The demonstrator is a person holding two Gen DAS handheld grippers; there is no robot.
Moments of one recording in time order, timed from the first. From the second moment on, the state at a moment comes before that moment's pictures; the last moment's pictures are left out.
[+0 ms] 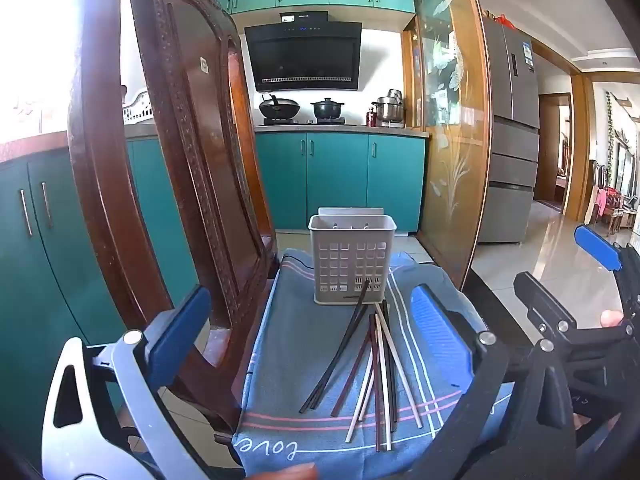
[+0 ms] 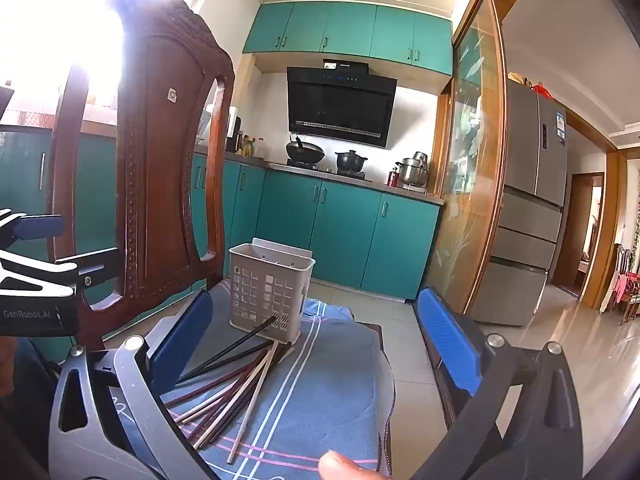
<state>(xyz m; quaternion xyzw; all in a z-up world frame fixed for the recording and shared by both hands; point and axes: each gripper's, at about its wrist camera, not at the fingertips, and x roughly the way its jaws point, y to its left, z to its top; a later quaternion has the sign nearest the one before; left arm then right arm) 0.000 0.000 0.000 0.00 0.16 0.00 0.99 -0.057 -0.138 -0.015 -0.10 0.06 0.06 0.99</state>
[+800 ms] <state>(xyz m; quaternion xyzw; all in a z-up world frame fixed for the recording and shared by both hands) -0.003 -0.001 -0.001 0.00 0.16 0.00 0.99 -0.060 -0.133 -0.015 -0.11 0.06 0.06 0.99</state>
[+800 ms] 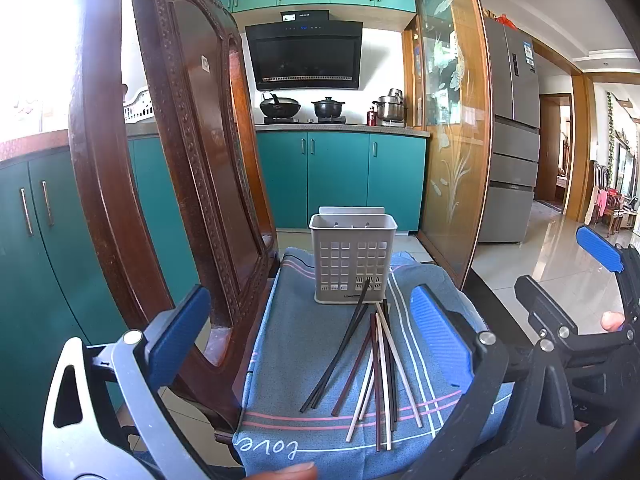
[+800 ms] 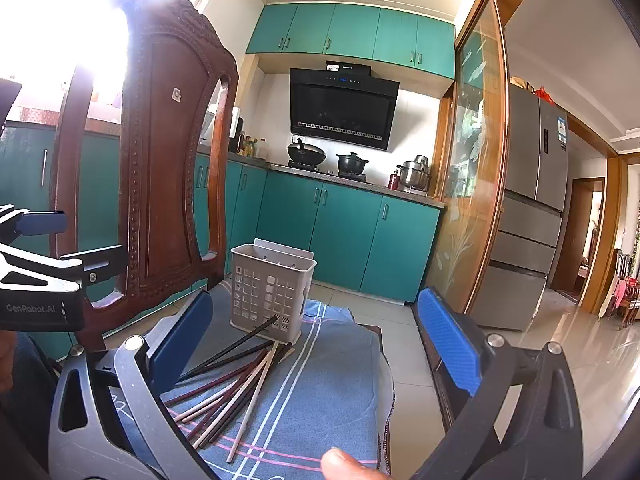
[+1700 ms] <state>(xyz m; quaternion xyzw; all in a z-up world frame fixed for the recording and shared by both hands) 0.001 -0.001 -0.001 0.00 0.17 0.00 0.99 -0.065 -0.137 -0.010 -0.11 0.05 0.06 0.99</state>
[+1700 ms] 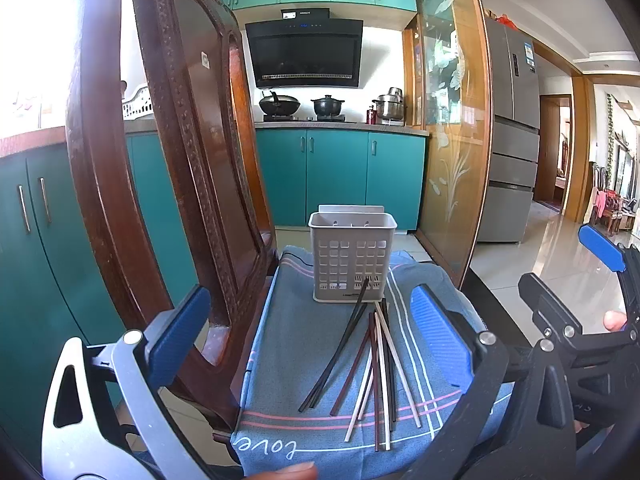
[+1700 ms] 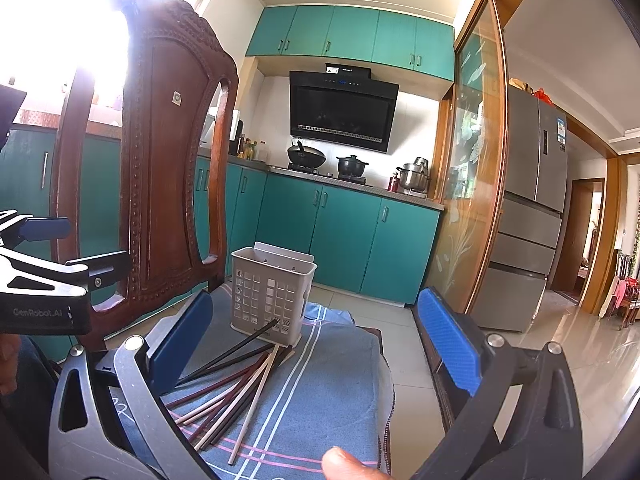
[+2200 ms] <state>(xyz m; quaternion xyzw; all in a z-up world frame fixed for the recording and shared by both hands) 0.002 -0.001 0.000 0.00 0.17 0.00 0.99 -0.063 -0.137 -0.011 -0.11 0.05 0.06 0.99</state>
